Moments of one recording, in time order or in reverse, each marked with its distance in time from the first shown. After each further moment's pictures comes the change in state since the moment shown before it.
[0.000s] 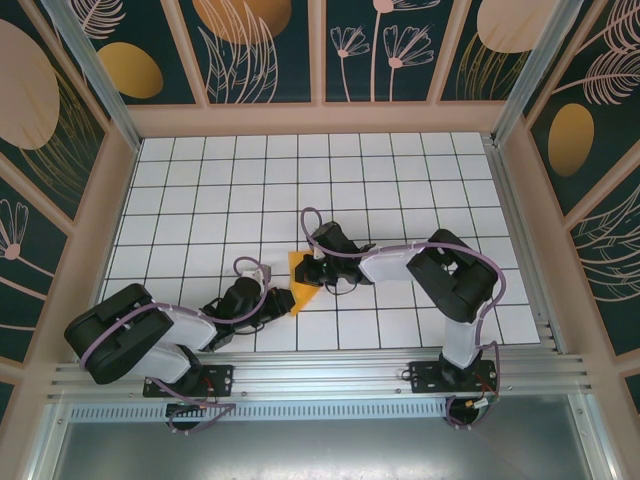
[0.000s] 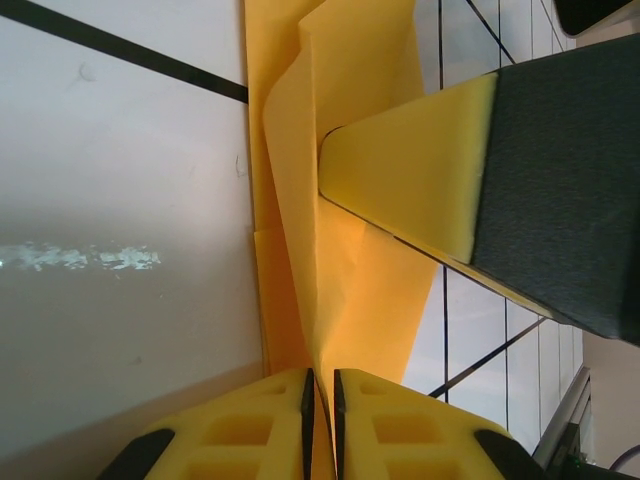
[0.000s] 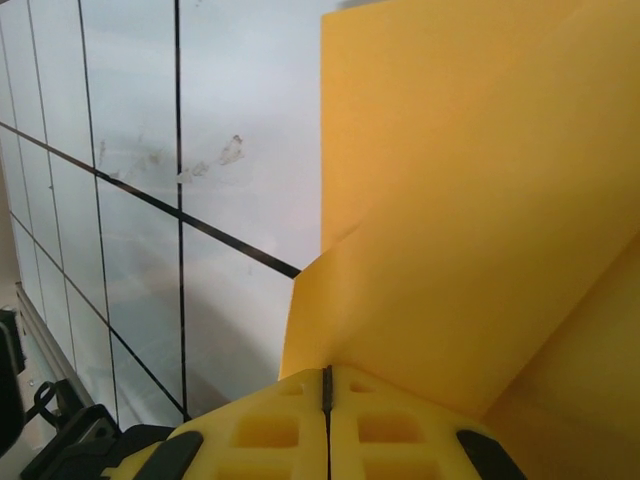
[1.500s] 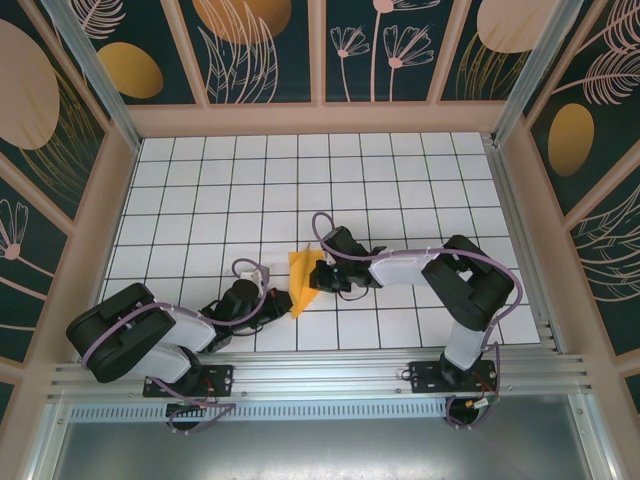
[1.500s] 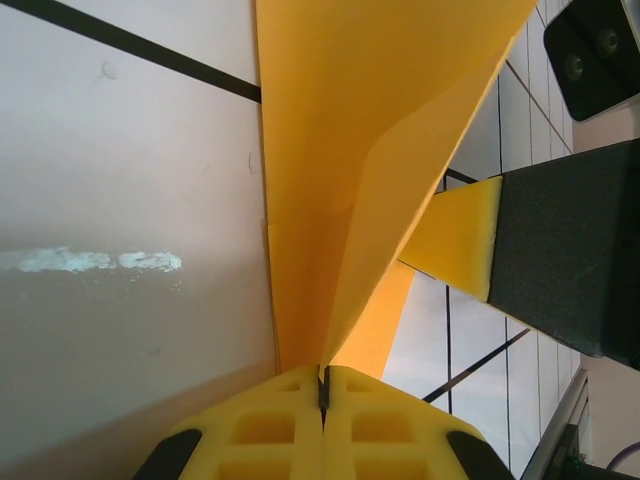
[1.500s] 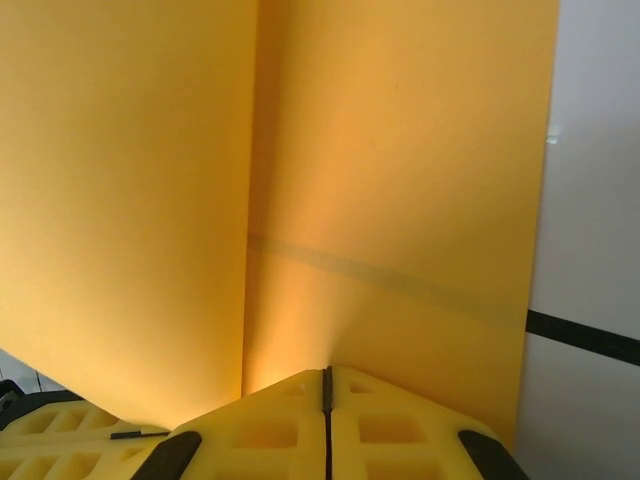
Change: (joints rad) left arm 0.000 0.011 -0.026 0.046 -0.008 -0.004; right arm -0.016 -0.098 -0.073 -0.146 0.079 -0.004
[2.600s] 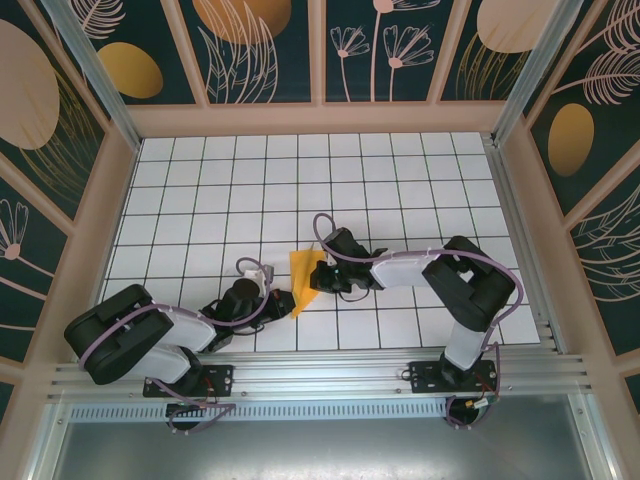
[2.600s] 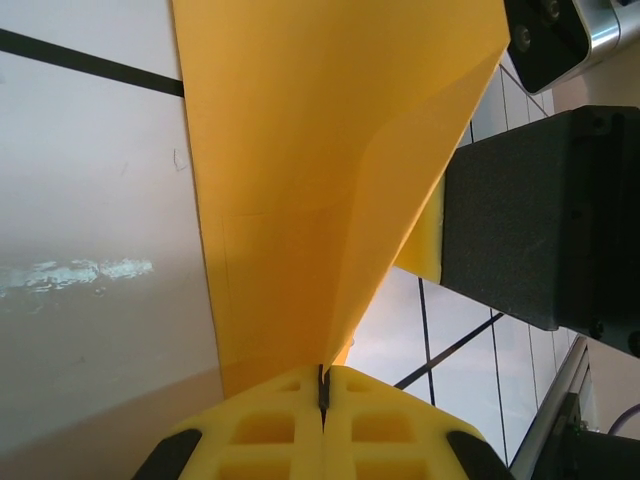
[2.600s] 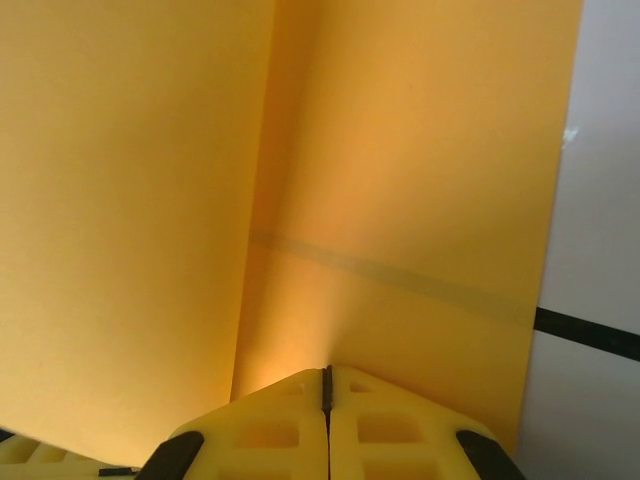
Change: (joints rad) left arm -0.012 -0.015 0.010 0.009 0.031 0.063; right arm 0.000 -0.006 -0.024 0.035 -0.003 0.004
